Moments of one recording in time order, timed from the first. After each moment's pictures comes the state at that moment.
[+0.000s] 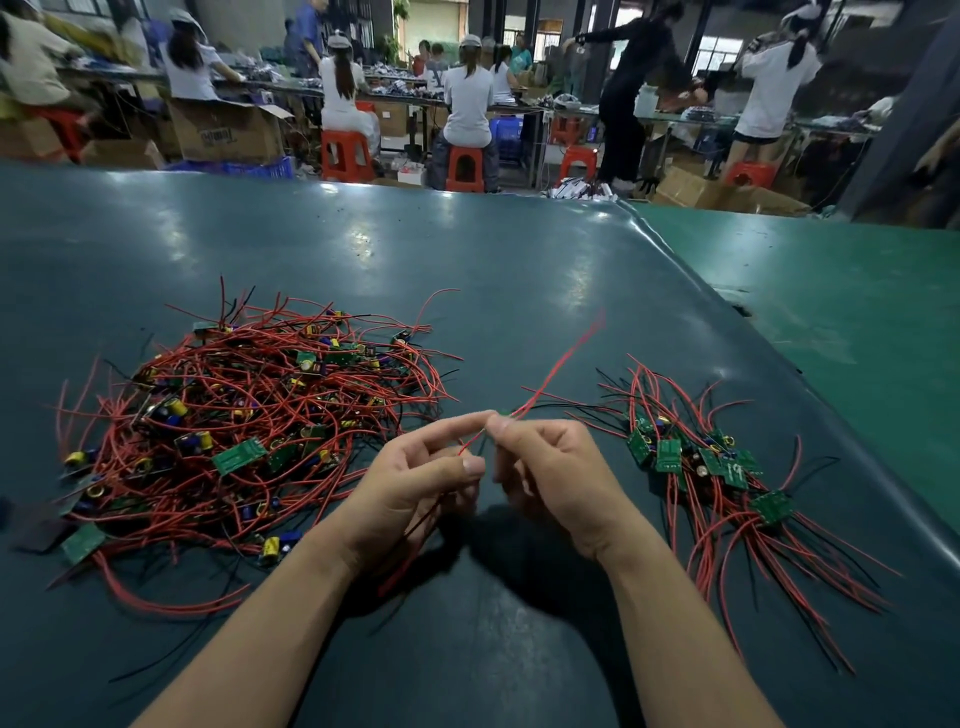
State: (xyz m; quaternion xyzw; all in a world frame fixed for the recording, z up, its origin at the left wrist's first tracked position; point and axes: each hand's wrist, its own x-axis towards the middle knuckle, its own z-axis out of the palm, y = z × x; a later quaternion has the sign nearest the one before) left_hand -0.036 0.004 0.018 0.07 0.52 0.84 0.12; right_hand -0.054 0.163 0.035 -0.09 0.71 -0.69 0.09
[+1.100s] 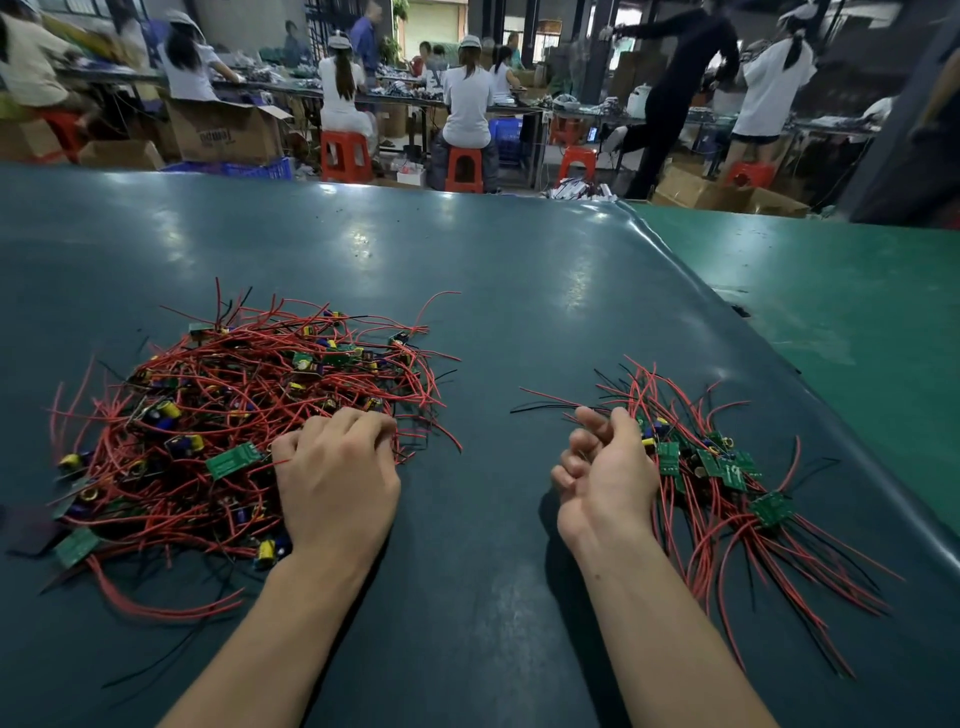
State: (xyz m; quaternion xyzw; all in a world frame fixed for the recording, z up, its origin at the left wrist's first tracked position) left_hand -0.043 -0.019 -0.001 -0.08 0.93 0.18 -0.32; right_hand -0.072 0.166 0.024 0.25 0.40 -0.88 -0.10
